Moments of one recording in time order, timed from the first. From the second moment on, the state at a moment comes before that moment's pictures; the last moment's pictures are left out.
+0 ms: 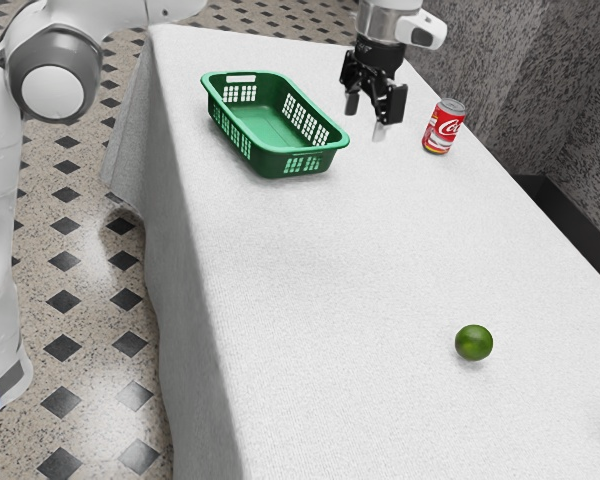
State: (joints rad) arm 0.01 0.13 0.00 -1.19 -0.02 1.41 -0.18
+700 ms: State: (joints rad) arm 0.02 0.20 -0.10 -1.20 -0.04 1.41 0.58
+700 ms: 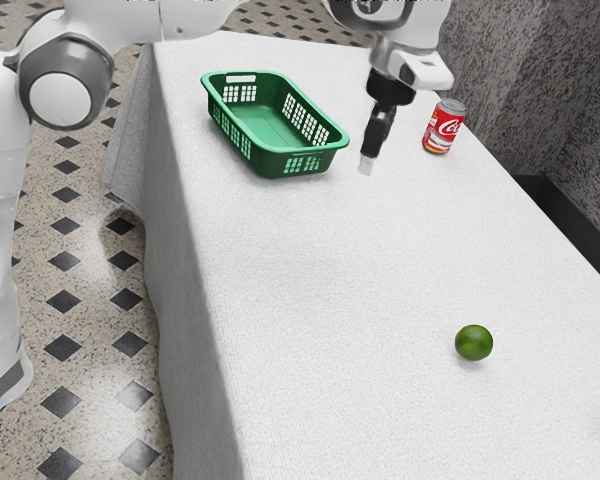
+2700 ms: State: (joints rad) arm -0.13 0.67 -0.17 -1.10 -0.07 2.04 1.40
